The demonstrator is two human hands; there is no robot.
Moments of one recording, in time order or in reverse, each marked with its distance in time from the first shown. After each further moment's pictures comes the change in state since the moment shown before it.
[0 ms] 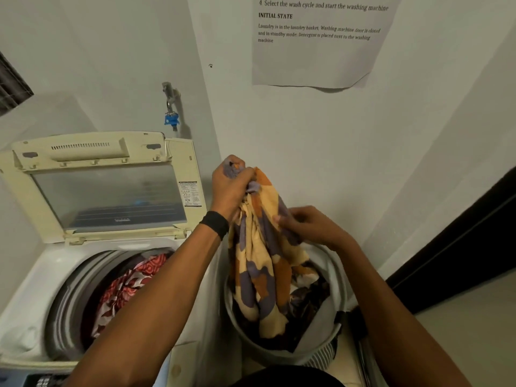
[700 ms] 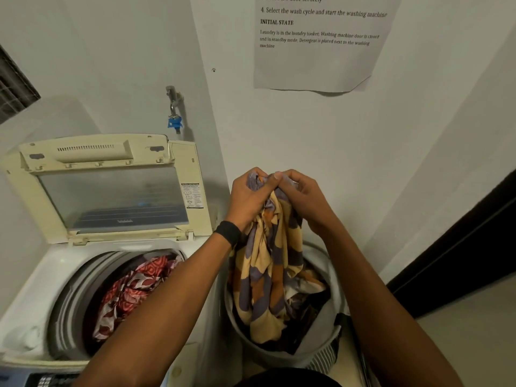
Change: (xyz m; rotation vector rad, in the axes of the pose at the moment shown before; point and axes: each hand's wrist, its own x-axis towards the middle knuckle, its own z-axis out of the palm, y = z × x) left_hand -0.022 -0.002 0.024 0.117 -0.137 0.041; right_hand 0.020 -0.057 -0.001 0.348 0.323 -0.144
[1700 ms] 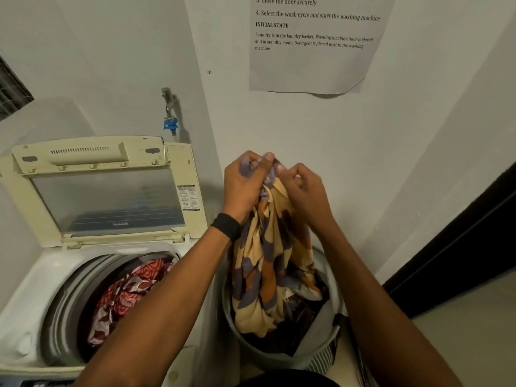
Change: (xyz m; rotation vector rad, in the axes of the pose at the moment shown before) left_hand 0.003 0.039 0.004 -0.039 0.103 0.119; right_hand -0.008 -0.012 0.002 -0.179 0.254 -0.103
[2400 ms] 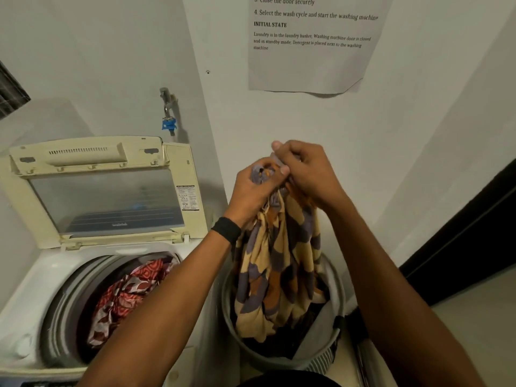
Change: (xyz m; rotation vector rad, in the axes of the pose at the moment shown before) left_hand -0.007 -0.009 -0.003 -0.056 -0.268 -0.067; right_hand 0.022 -0.058 -0.018 0.037 -0.151 -0.109
